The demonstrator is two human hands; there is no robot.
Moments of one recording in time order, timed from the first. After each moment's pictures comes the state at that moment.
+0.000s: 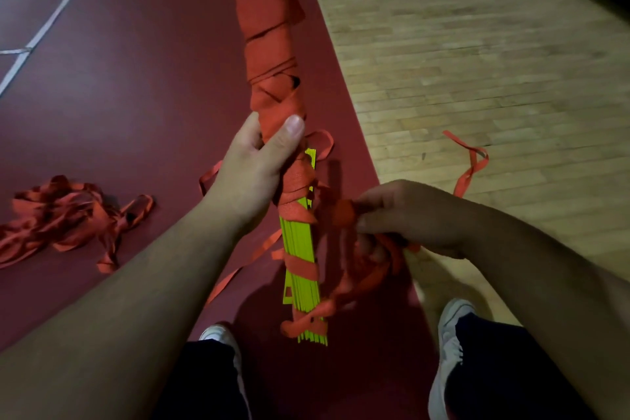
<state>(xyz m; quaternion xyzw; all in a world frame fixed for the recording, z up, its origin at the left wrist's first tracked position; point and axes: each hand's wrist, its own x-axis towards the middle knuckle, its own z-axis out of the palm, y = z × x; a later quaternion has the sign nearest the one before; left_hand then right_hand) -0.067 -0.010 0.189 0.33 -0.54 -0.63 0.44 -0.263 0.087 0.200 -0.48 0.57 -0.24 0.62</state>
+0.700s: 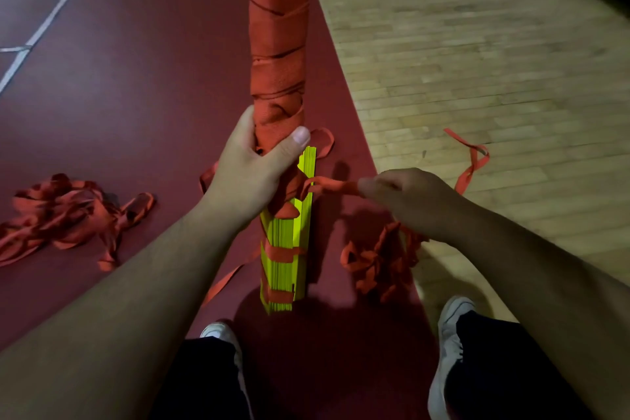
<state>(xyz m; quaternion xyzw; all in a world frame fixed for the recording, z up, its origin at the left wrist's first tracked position) -0.061 -0.014 0.186 0.36 -0.64 -0.51 0.44 -0.271 0.081 0.189 -0.56 0.71 -0.22 0.36</state>
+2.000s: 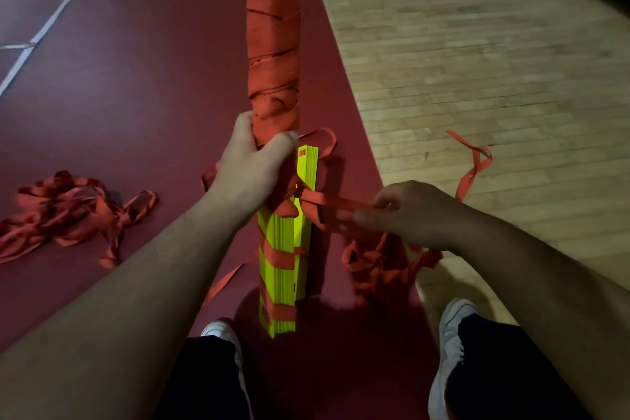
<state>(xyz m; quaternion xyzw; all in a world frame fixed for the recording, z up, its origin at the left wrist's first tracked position) -0.057 -0.030 0.175 0.52 -0.60 -0.47 0.39 -0.267 0.084 0.193 -0.56 0.73 -0.11 0.38</state>
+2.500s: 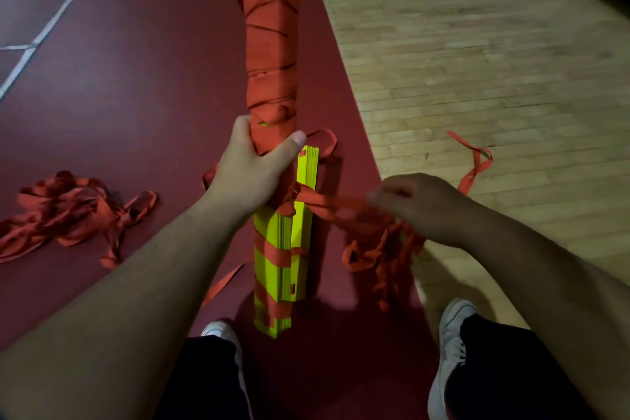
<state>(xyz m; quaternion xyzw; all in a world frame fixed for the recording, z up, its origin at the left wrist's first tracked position) -0.053 -0.028 0.170 0.52 -0.62 -0.46 0.37 -0.276 0.085 0.193 -0.57 0.70 -0.19 0.39</state>
